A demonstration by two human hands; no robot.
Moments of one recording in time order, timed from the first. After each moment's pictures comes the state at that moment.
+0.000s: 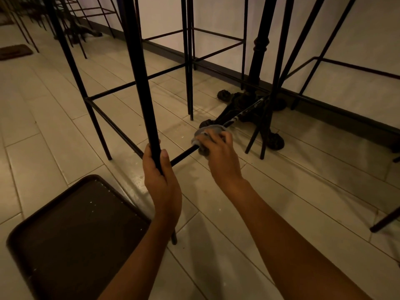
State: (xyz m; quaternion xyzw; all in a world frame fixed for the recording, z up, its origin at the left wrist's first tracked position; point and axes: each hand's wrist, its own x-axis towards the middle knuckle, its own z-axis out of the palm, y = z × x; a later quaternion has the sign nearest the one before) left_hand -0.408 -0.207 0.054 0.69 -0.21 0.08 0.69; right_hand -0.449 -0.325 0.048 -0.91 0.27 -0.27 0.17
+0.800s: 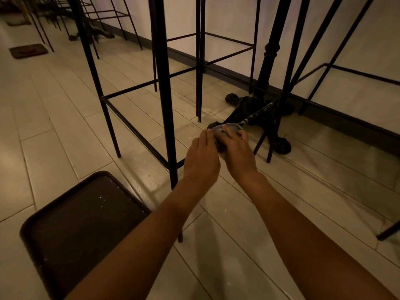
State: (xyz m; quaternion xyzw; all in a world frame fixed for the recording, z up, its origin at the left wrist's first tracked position) left_hand -0.397 -0.251 0.071 0.86 -0.46 0.03 0.24; right_hand -0.452 -0.340 0.056 -0.91 0.30 -0.23 0.15
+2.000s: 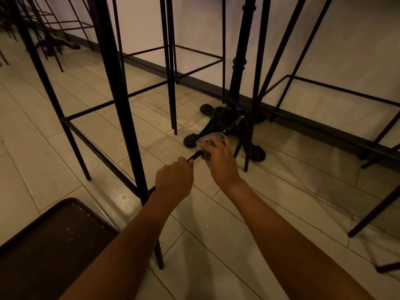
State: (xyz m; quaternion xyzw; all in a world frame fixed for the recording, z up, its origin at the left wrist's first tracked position) left_hand -0.378 -0.277 0.076 0.90 -0.44 0.02 0.07; right_hand -0.452 -0.373 0.065 -0.90 0.32 -0.27 0.15
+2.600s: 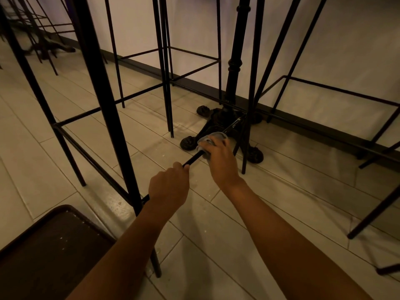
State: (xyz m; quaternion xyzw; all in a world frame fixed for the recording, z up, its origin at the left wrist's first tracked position) left_hand -0.380 -0.277 0.075 0.90 -0.44 0.05 0.04; right_hand -0.448 -0.393 0.062 -0.89 0.34 -0.28 0.12
